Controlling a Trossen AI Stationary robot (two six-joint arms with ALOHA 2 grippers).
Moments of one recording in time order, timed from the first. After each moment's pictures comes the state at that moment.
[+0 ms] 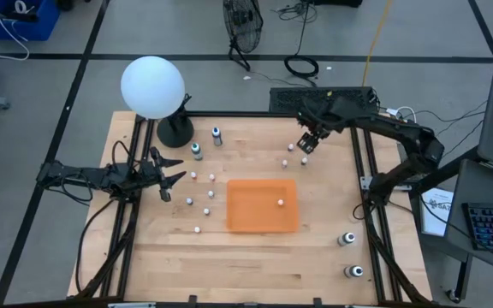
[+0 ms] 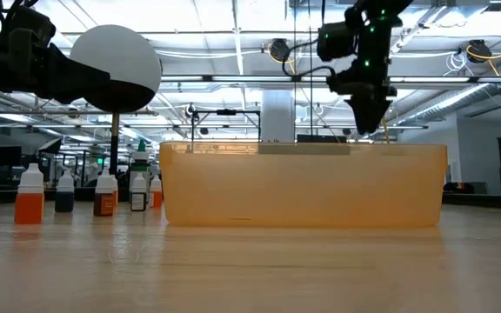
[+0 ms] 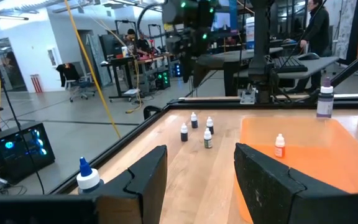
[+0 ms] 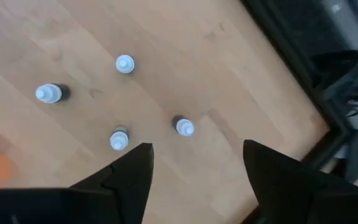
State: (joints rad) left arm -0.14 0.07 0.01 0.11 -0.45 0.12; right arm -0.57 1.53 1.28 -1.13 0.23 0.15
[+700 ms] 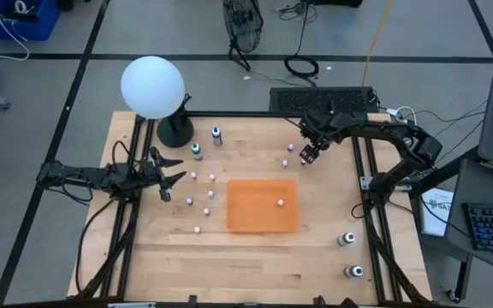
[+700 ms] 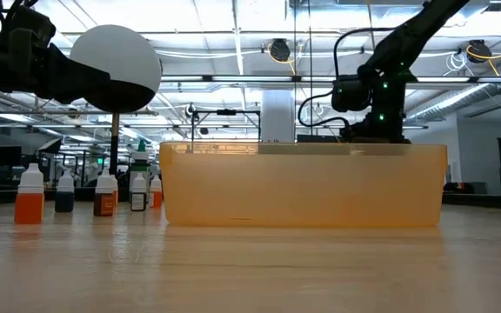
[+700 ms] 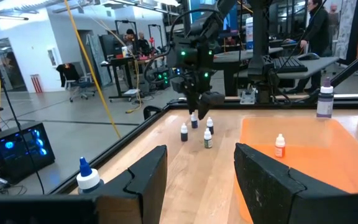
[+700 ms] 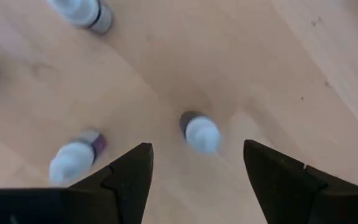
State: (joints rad) left arm -0.14 0.07 0.01 0.11 -0.45 0.12; right arm -0.68 1.55 0.89 -0.71 0.12 0.08
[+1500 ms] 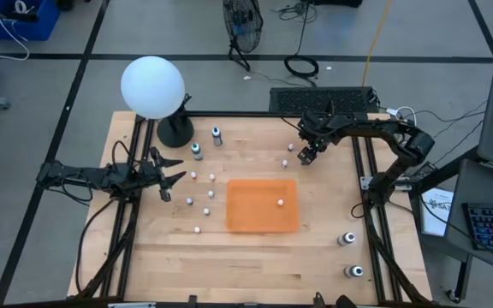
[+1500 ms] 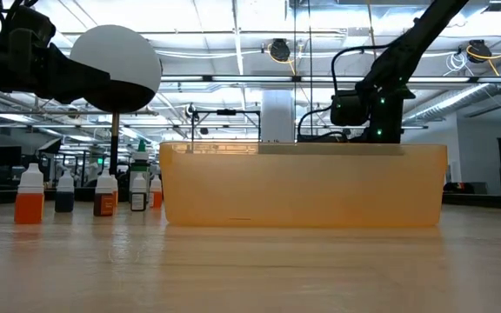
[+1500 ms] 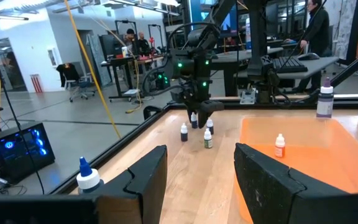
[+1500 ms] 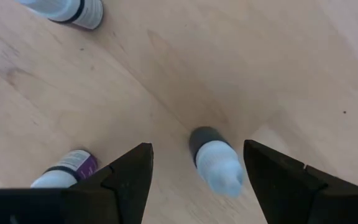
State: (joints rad) left arm -0.14 0.07 0.01 0.11 -0.45 0.12; right arm -0.70 1.63 0.87 -0.62 0.08 0.06
